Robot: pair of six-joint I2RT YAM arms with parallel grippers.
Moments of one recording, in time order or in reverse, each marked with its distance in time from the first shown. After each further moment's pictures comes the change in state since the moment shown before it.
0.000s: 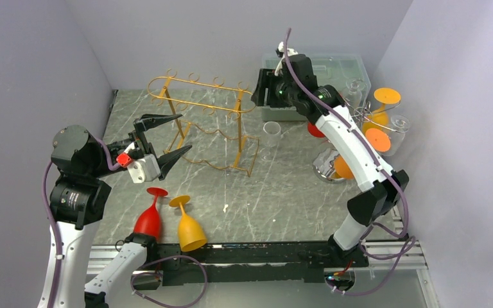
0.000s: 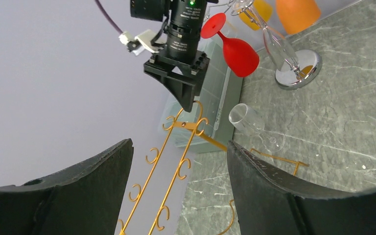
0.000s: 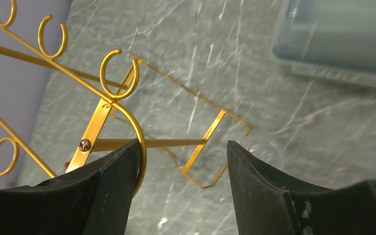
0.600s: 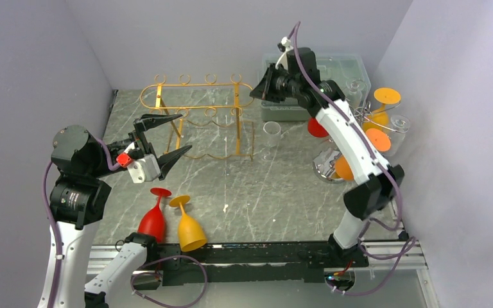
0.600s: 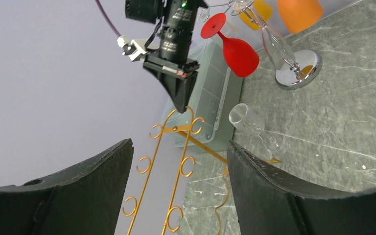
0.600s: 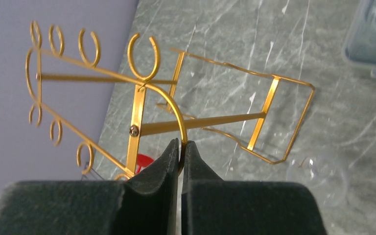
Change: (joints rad) left arm 0.000 0.000 0.000 0.000 0.000 0.000; right arm -0.075 0.007 -0.053 0.058 -0.279 0.212
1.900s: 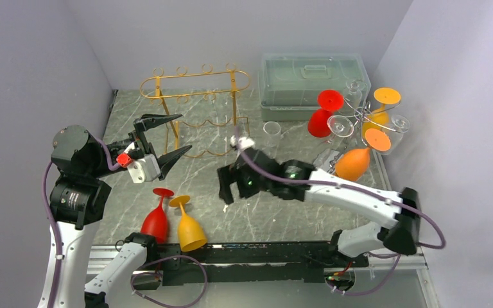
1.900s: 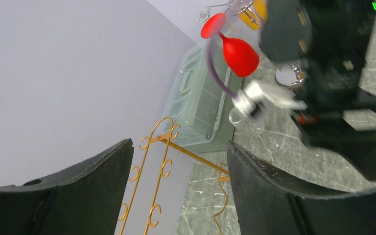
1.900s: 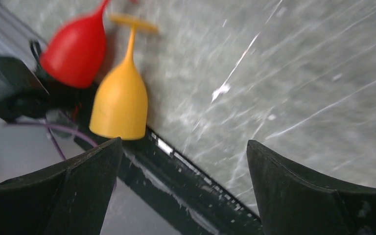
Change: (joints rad) left arm 0.000 0.000 0.000 0.000 0.000 0.000; right arm 0.621 -0.369 -0.598 0.006 0.412 0.009
